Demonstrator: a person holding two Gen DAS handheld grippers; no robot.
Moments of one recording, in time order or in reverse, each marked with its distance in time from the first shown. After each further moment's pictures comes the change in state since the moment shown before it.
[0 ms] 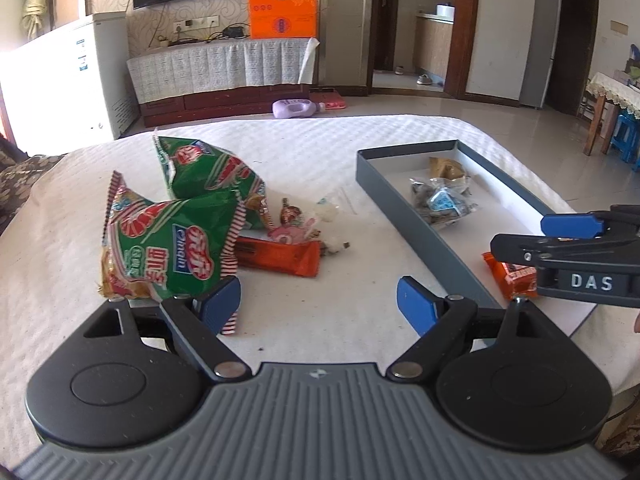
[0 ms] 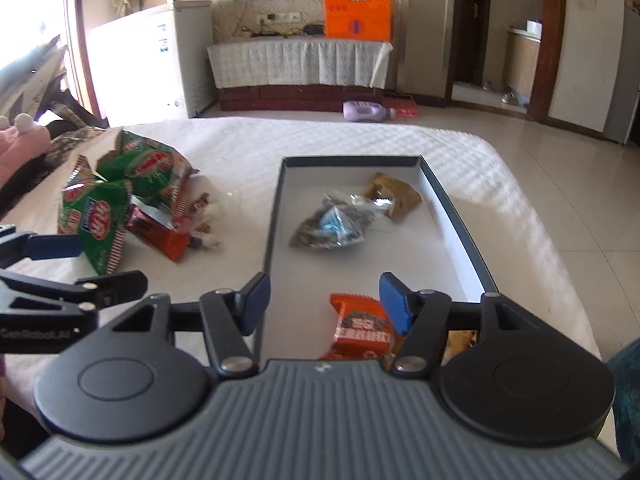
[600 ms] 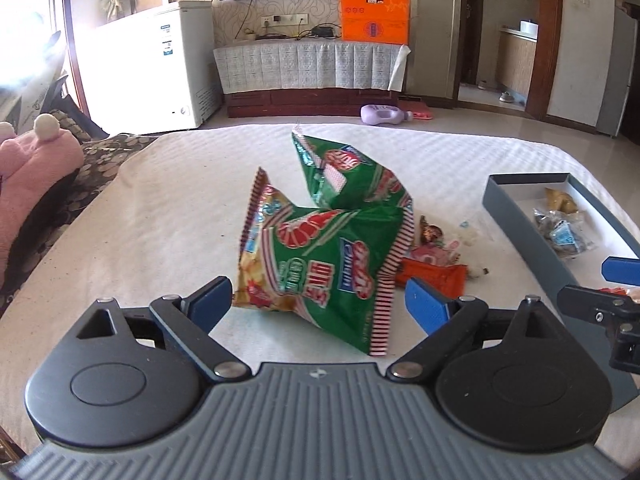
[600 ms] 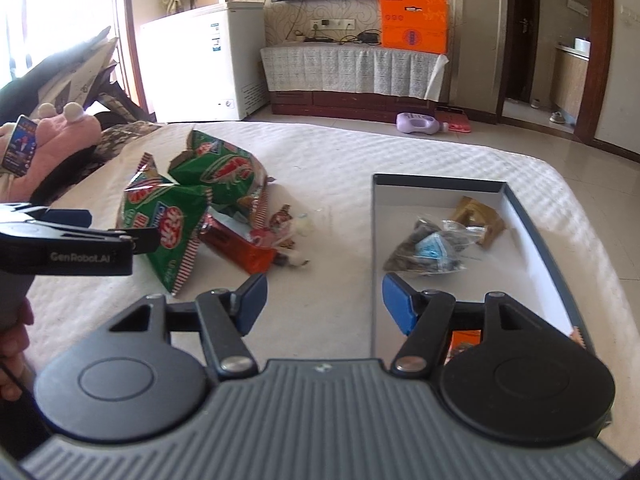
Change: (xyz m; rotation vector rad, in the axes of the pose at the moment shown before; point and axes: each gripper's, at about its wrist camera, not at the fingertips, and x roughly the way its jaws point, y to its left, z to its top) left arm 0.001 0.079 0.008 -0.113 -0.006 0.223; right arm 0.017 0.058 0.011 -0.064 -0.004 0.126
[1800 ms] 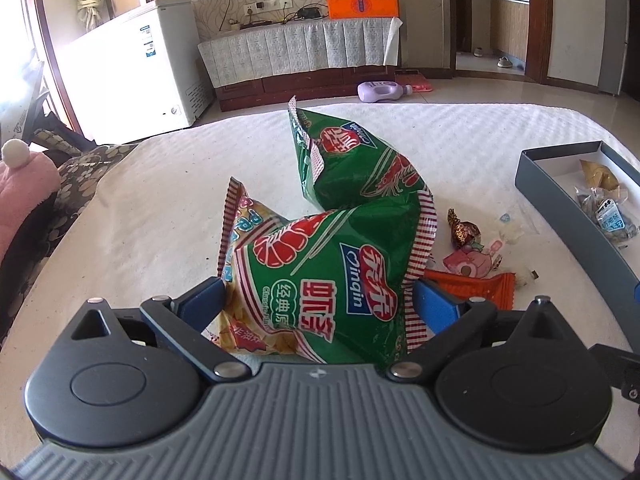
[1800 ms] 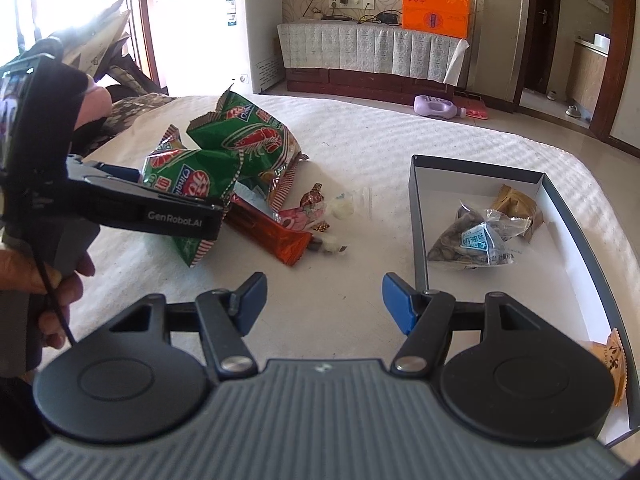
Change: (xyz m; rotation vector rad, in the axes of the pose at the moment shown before) left arm 0.068 -0.010 0.019 0.101 0.053 0.022; right arm 0.018 0.023 -0.003 -0.033 0.069 0.013
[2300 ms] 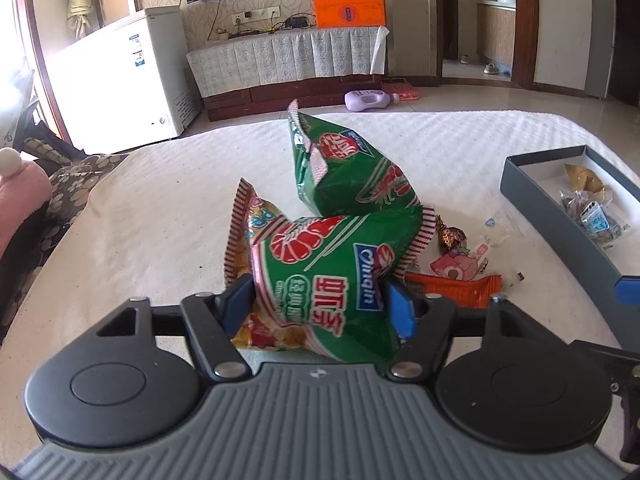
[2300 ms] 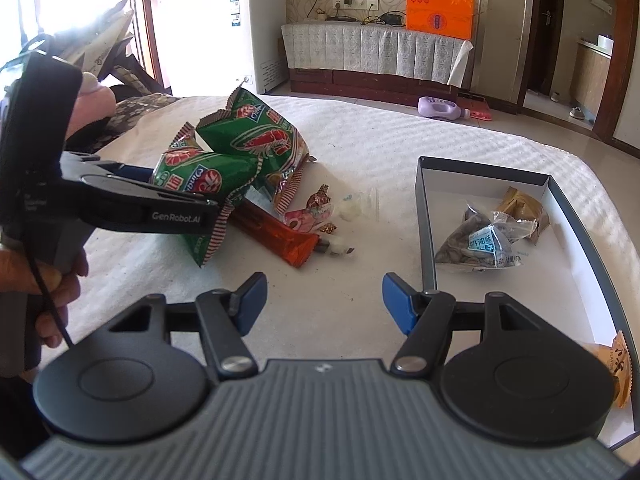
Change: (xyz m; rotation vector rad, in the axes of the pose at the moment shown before) left arm -0.008 0.004 0.000 0.001 -0.033 -0.043; right arm 0.001 0.002 0.001 0.004 -0.010 0.012
